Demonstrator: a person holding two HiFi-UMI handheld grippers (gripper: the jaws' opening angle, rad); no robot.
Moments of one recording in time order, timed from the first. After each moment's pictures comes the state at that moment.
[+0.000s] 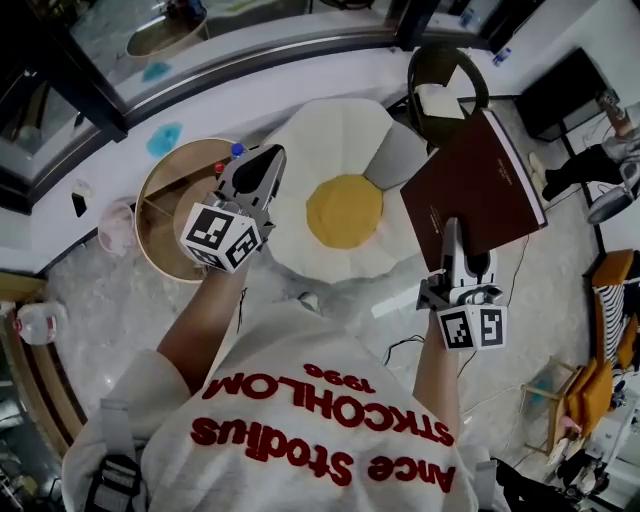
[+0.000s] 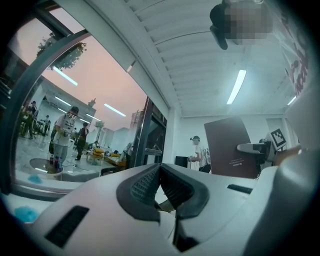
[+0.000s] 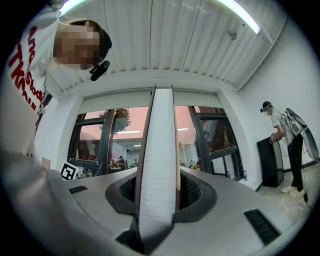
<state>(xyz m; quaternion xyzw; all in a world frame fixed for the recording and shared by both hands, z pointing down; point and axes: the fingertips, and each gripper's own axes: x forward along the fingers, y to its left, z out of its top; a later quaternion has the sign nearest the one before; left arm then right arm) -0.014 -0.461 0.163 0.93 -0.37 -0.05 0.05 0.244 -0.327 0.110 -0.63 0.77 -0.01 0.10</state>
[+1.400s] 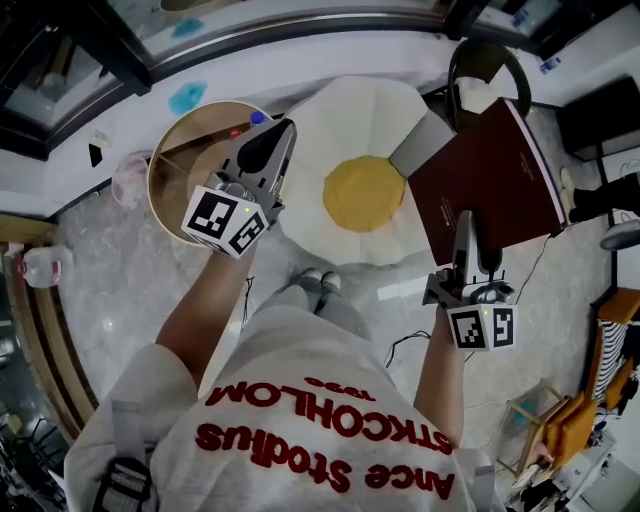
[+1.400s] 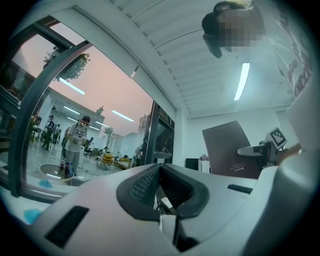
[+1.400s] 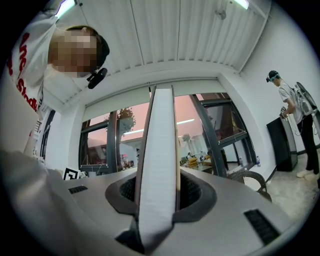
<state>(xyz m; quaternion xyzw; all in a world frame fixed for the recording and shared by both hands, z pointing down) -0.010 -0.469 0.172 0.90 -0.43 -0.07 0.02 0.258 -0.367 0.140 -0.58 0.80 -0.06 0.12</state>
